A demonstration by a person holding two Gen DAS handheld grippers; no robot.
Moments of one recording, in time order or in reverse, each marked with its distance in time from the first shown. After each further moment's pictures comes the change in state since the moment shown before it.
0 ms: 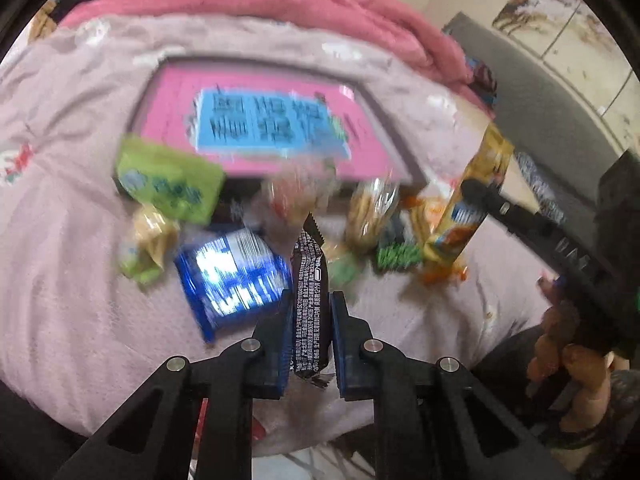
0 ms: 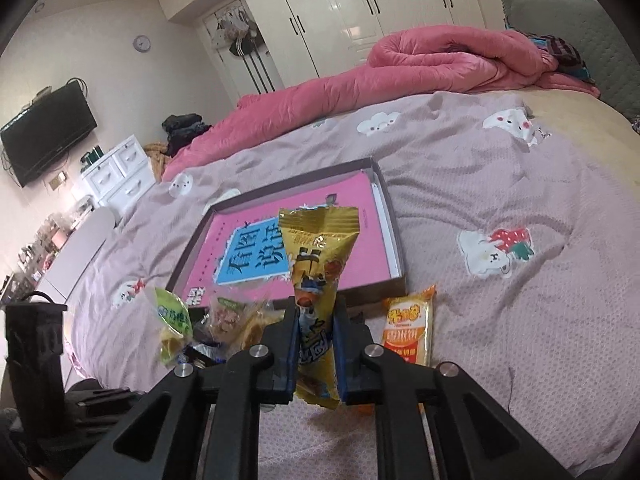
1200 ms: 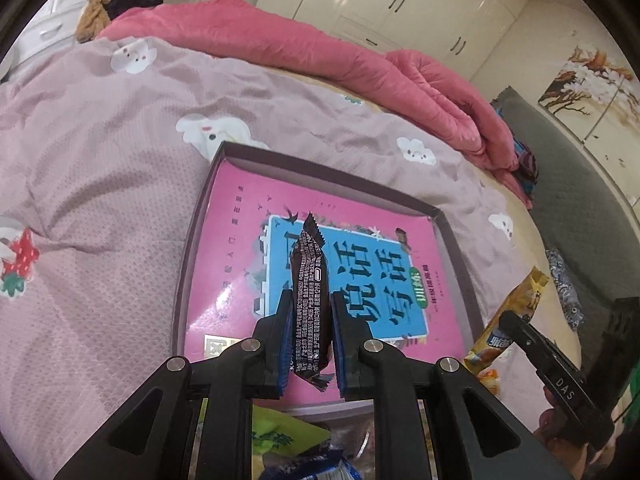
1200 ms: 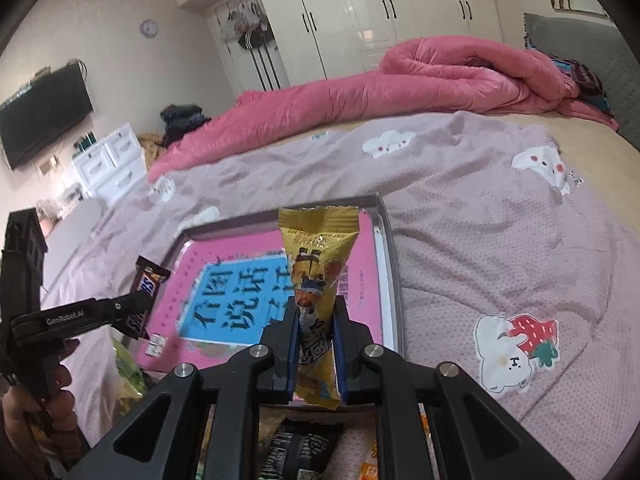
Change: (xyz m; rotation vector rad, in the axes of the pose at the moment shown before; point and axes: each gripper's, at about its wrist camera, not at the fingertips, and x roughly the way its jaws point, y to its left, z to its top) left arm 0.038 0.074 0.118 -0.178 -0.161 0.062; right arm 0.083 -0.008 0.058 -0.093 0.041 -0.047
